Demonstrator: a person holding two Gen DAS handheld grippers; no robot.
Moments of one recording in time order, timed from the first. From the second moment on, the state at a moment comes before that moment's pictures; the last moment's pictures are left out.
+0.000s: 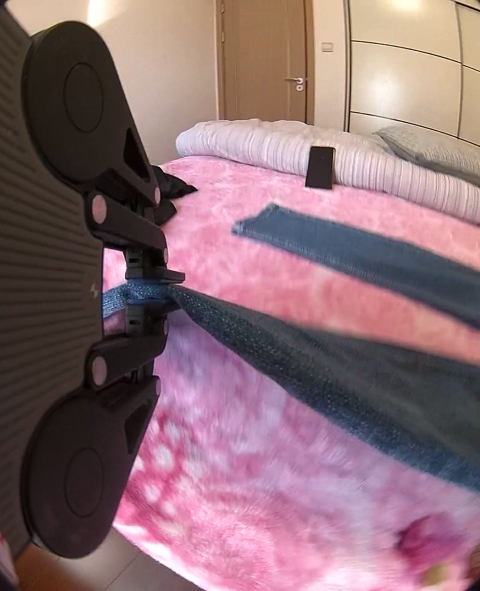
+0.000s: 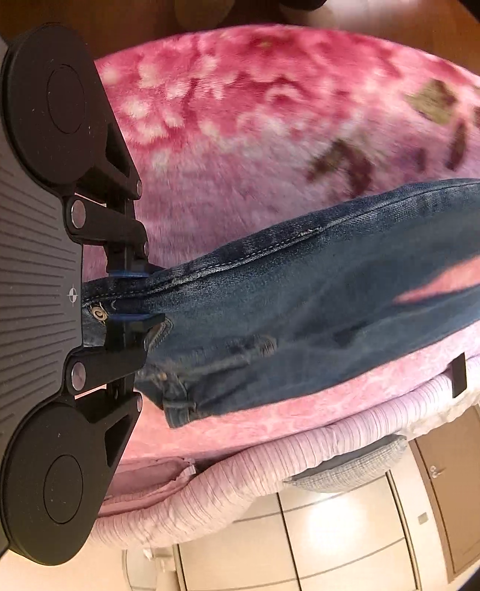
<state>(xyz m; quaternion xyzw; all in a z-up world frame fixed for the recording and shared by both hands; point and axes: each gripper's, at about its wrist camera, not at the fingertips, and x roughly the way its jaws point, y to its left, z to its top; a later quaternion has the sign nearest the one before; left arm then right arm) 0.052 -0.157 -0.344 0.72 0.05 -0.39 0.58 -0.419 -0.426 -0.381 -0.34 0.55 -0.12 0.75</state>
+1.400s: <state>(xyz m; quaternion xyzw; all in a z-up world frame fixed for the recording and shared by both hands) 0.298 -0.533 -0.359 0.72 0.22 -0.51 0.41 -0.179 -0.758 -0.371 -0.19 0.69 -0.01 0.70</state>
